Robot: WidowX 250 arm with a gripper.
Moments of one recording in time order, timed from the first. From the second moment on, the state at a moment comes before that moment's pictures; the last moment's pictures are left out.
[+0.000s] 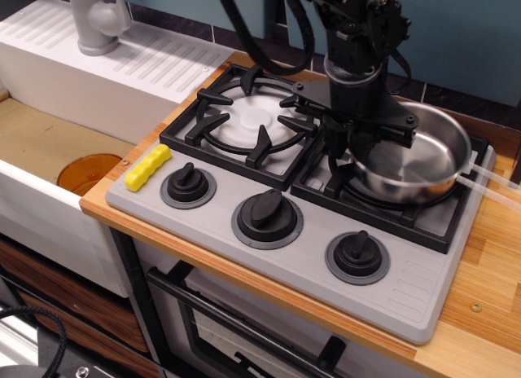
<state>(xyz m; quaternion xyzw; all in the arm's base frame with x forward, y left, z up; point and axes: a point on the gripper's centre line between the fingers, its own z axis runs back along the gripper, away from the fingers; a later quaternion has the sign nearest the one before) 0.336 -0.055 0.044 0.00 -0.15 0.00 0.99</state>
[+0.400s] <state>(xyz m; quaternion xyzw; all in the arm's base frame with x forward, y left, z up) 0.329 -0.067 0.052 0.00 -0.13 0.01 0.99</state>
